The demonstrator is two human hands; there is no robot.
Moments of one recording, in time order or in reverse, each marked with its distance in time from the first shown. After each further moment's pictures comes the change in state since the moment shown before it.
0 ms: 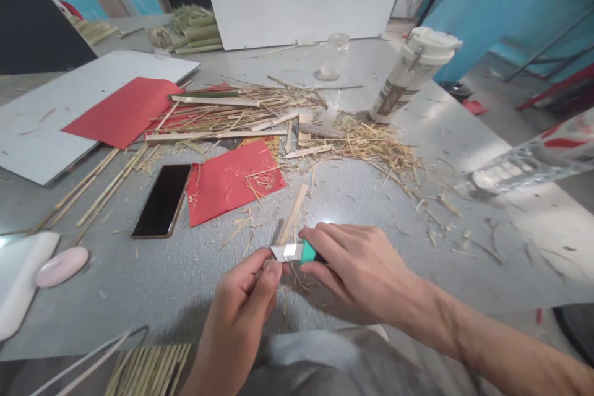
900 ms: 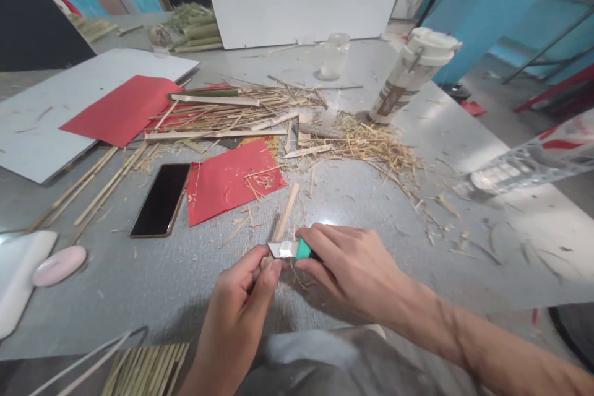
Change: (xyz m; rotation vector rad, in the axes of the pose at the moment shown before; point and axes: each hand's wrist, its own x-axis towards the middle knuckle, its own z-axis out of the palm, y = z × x) left_hand -0.001 0.001 -0.002 0.169 0.037 0.075; right_hand 0.000 0.003 0.005 0.038 -0.030 0.053
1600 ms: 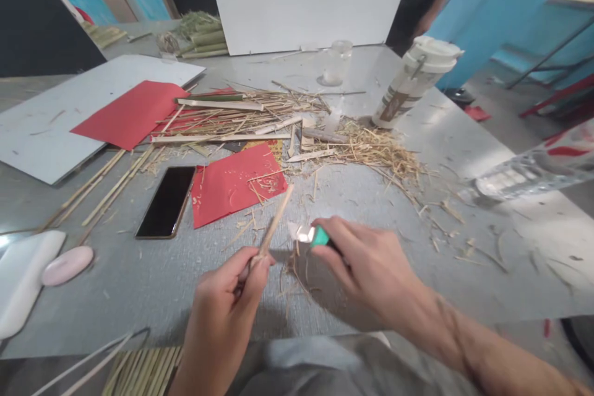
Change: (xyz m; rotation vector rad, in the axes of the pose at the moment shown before) left_hand 0.003 -0.002 -0.016 0.265 0.186 0.093; right_hand 0.000 0.001 -0.008 -0.035 0.109 0.153
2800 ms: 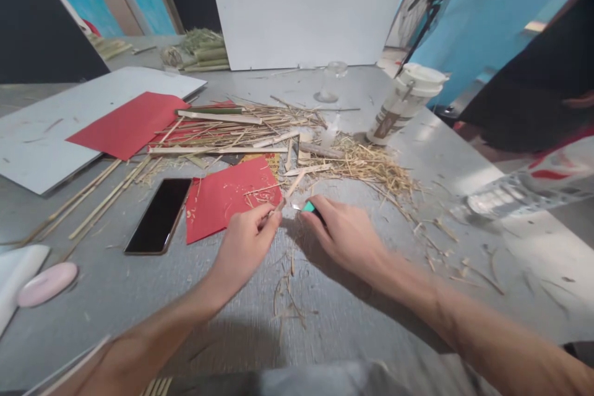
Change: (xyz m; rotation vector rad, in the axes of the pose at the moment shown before) left_hand 0.104 0.018 0.016 0.169 -0.135 0.206; right_hand 0.056 0.038 0.016 -0.117 -0.130 0.193
